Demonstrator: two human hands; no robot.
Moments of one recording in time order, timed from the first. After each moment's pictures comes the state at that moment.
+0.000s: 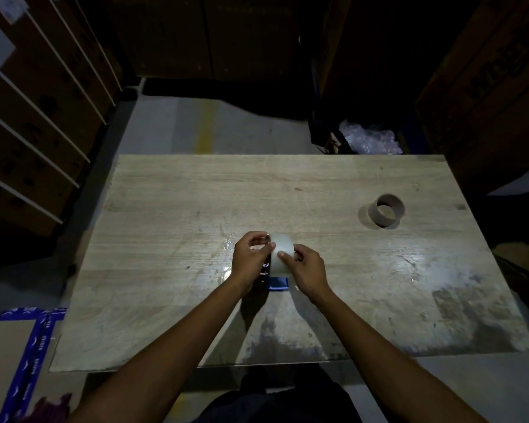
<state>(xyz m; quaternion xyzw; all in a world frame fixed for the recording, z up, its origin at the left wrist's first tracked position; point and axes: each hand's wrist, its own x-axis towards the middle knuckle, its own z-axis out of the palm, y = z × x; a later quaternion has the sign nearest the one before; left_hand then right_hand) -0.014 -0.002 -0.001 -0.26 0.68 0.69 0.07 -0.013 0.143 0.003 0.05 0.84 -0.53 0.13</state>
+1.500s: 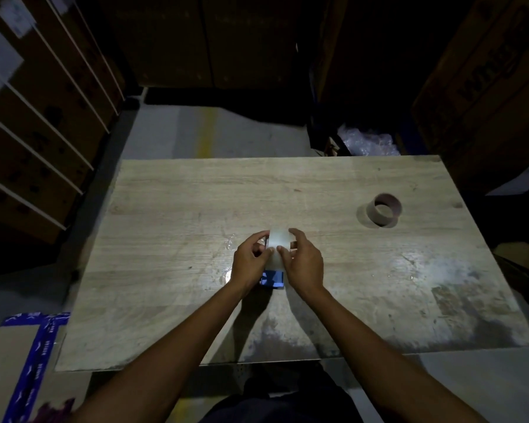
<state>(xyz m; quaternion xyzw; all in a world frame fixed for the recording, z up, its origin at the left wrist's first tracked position) 0.002 -0.004 0.003 -0.15 0.76 0.64 0.03 -0.009 0.128 0.015 0.04 0.92 -0.39 0.02</state>
